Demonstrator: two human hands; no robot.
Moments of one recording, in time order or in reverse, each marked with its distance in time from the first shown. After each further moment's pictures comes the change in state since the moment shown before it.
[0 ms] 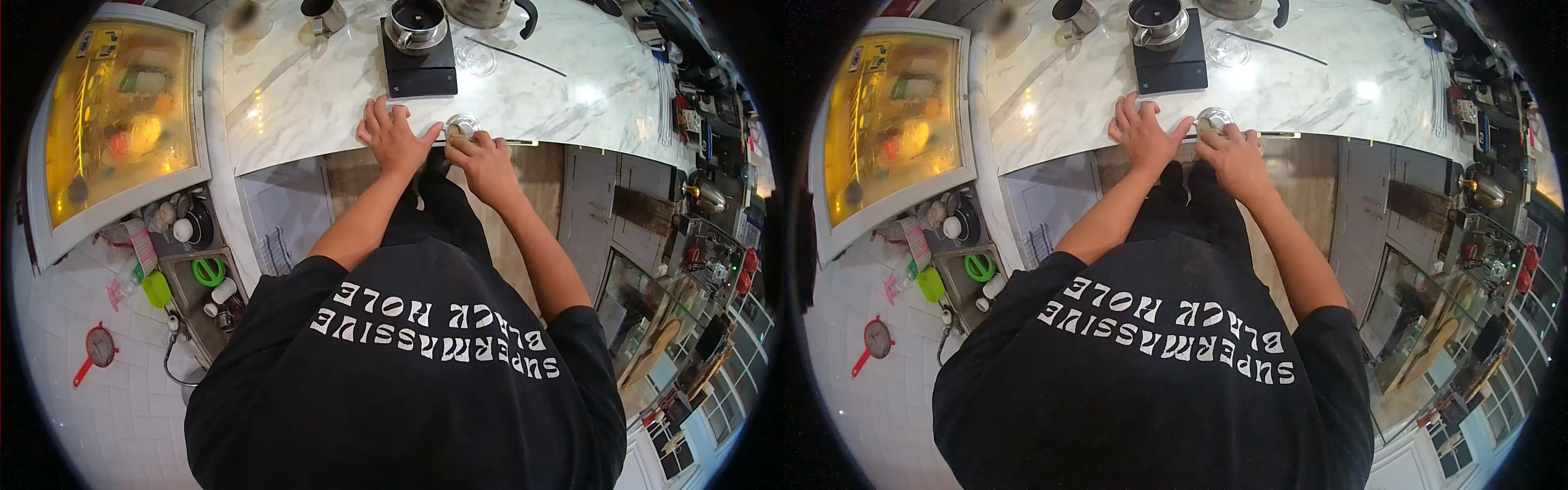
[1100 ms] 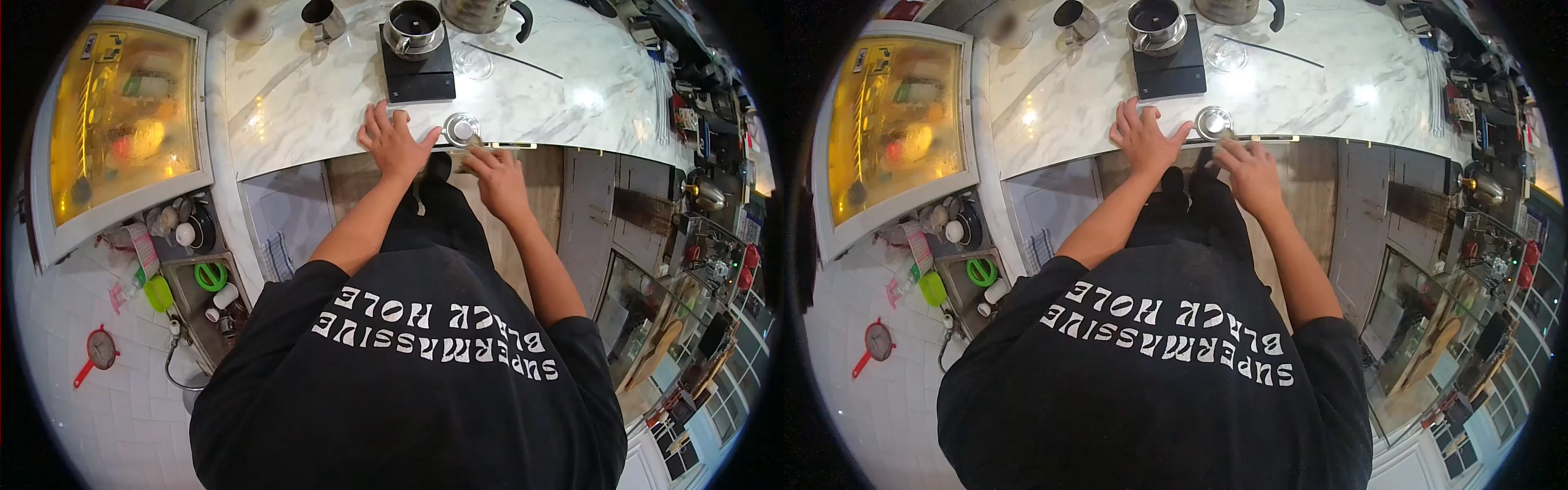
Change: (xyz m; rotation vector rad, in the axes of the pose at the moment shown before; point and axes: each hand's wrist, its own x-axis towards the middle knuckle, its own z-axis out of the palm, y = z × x) left_hand -0.001 0.000 0.000 0.032 -0.020 0.014; right_hand -0.038 0.007 0.011 0.104 0.090 0.177
